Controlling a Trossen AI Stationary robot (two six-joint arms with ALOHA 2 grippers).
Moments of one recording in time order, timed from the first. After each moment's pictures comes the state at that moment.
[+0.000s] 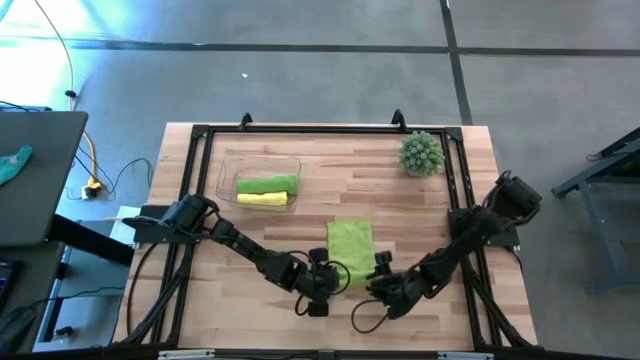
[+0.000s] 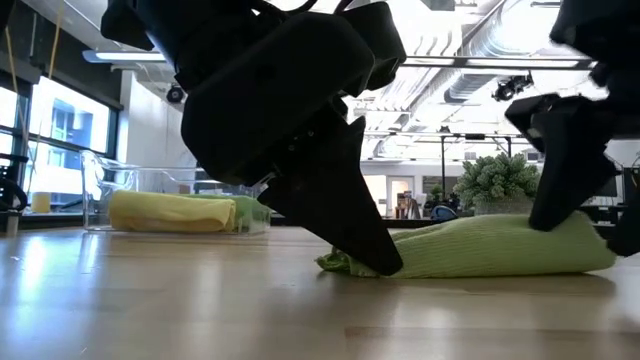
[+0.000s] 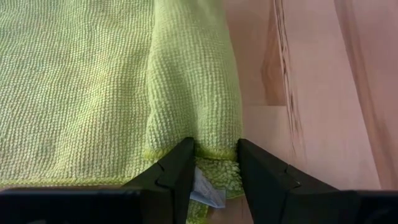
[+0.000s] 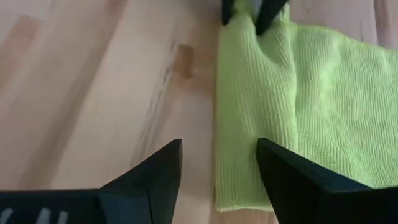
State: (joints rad) left arm -0.35 2.16 1.30 -0.10 -0.30 -0.37; right arm 0.72 1.71 0.80 -0.09 0.42 0.31
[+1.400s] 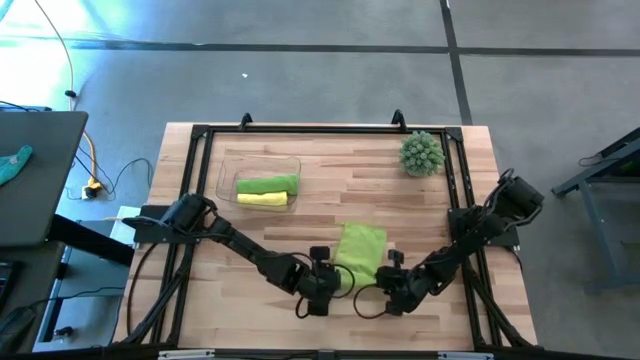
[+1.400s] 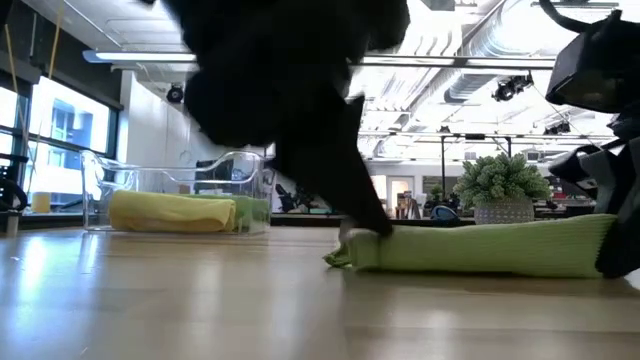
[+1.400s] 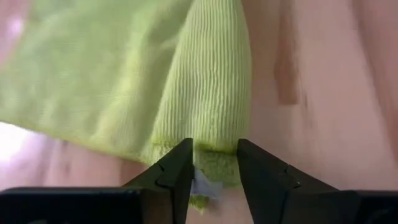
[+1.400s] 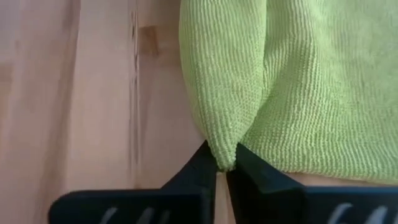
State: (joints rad) left arm -0.35 2.13 1.39 -0.25 -0.39 -0.27; right arm 0.75 1.71 0.69 -0.03 0.41 0.76
